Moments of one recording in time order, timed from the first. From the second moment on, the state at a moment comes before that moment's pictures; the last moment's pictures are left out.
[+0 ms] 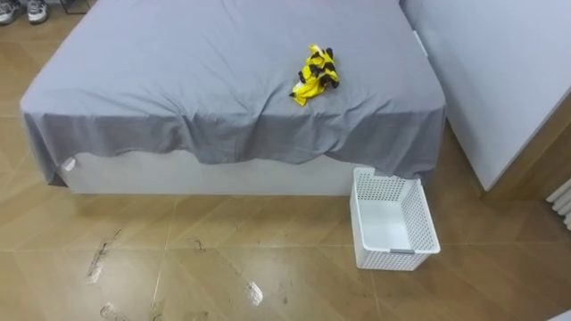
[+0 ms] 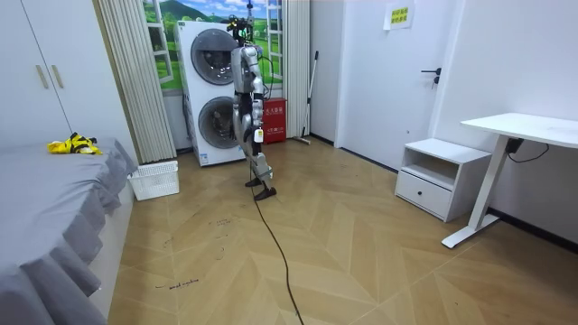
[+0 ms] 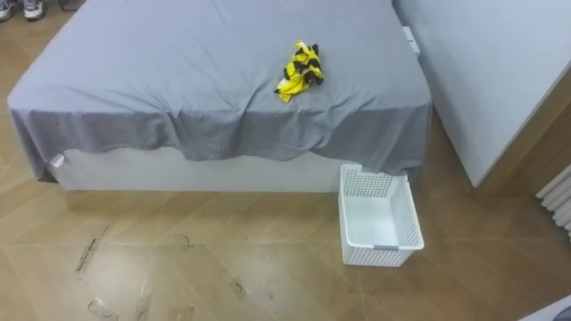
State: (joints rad) left arm 0.19 0.17 0.02 1.20 -0.51 0.02 -0.03; right arm 0.11 -0.20 0.04 1.29 0.62 0.07 0.13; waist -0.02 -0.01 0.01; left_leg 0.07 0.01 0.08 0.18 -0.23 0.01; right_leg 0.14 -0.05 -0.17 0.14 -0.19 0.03
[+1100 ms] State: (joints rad) left arm 0.24 0.17 0.05 1.13 -0.74 -0.06 -0.05; right arm 0.14 -0.22 -0.01 1.18 0.56 0.09 0.14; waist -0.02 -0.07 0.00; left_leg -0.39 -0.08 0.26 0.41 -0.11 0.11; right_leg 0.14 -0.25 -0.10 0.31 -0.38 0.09
